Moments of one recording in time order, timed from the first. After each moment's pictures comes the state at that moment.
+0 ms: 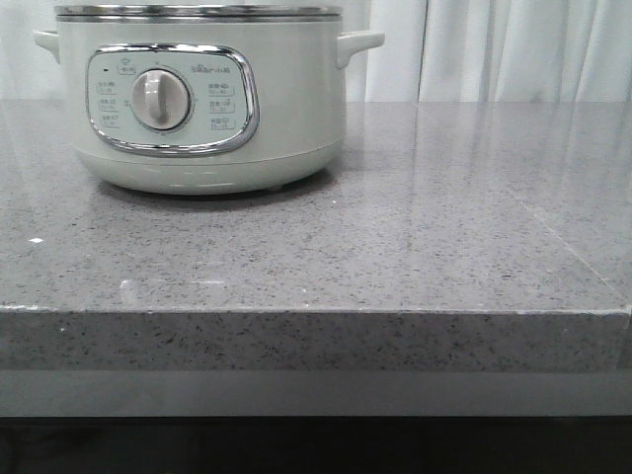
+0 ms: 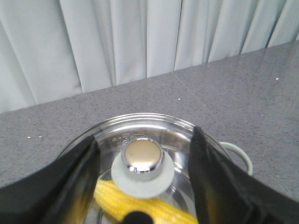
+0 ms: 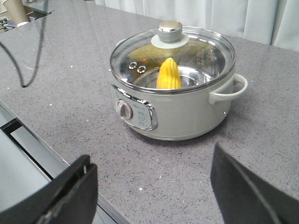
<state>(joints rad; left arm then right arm) -0.44 1.32 -1.45 -0.03 0.50 0.04 0.54 0.75 -0.97 0.29 0.59 -0.15</state>
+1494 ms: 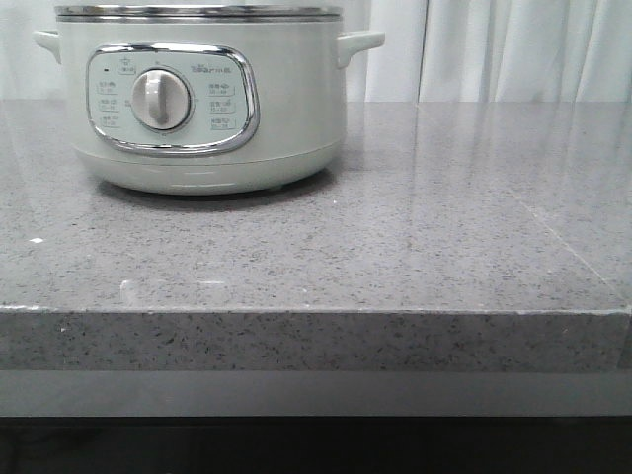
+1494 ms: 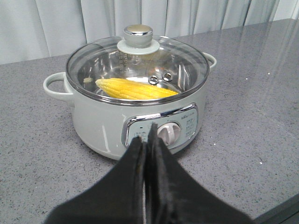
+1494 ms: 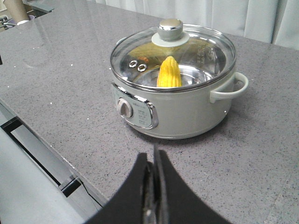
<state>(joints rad) -0.44 0.56 -0.74 -0.06 0.52 0.06 0.54 0.75 -0.97 0.29 0.60 -0.15</state>
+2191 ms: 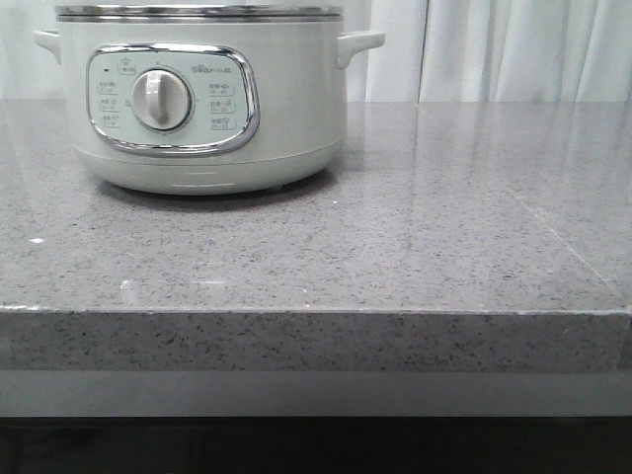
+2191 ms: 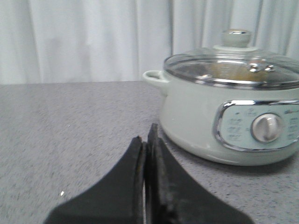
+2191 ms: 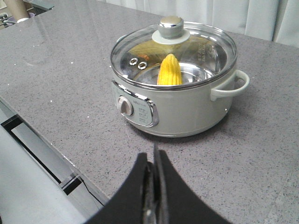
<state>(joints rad) -0.13 0.12 -0.16 -0.08 0.10 0.06 0.54 0.75 -0.97 0.29 0.60 -0.15</state>
